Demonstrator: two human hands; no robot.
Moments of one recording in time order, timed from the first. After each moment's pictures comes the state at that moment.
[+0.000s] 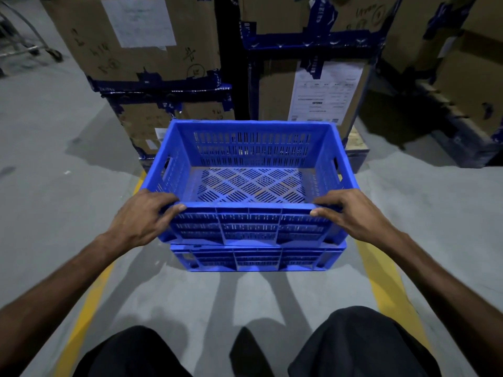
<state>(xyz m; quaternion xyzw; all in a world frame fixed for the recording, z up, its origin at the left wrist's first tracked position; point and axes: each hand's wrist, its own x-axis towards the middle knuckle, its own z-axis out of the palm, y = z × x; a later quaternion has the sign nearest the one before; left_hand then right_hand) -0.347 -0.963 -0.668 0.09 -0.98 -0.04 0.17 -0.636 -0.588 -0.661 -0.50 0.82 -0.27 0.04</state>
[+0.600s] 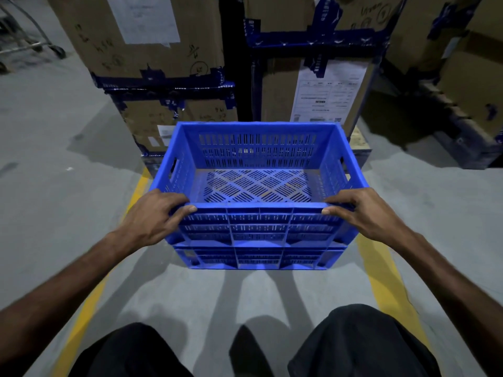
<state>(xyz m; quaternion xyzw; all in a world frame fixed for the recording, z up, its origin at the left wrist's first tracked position) -0.350 -0.951 -0.673 0.09 -0.98 -0.04 0.17 -0.641 -0.572 -0.653 -0.47 0.83 -0.29 0.06</state>
